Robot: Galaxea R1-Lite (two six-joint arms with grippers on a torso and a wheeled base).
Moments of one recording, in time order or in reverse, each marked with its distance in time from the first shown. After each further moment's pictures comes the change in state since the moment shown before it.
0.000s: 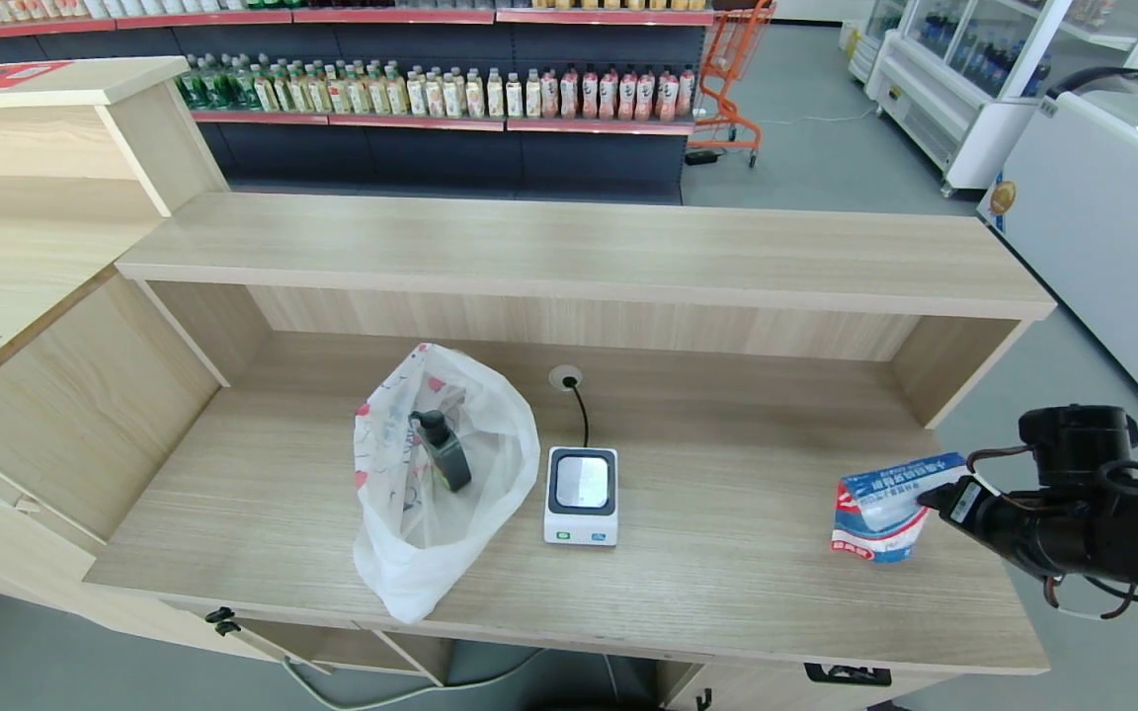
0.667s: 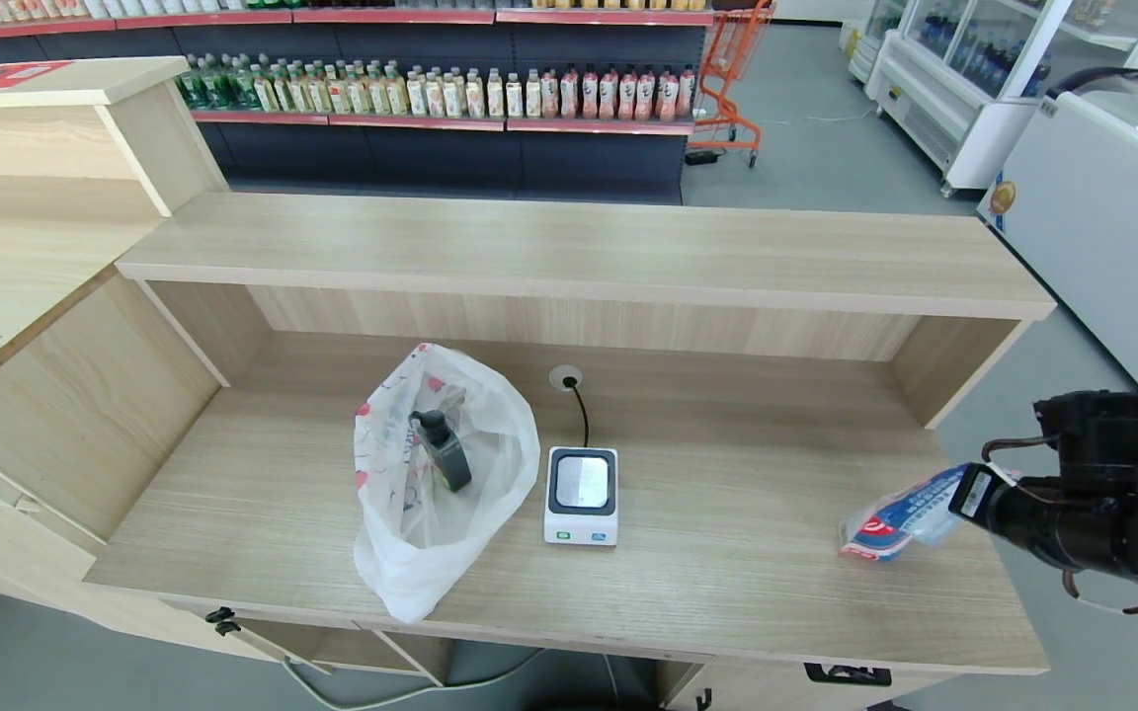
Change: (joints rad) left arm 0.000 0.000 0.000 0.000 0.000 0.000; right arm 0.037 -0.133 0.042 0.004 -0.034 -0.094
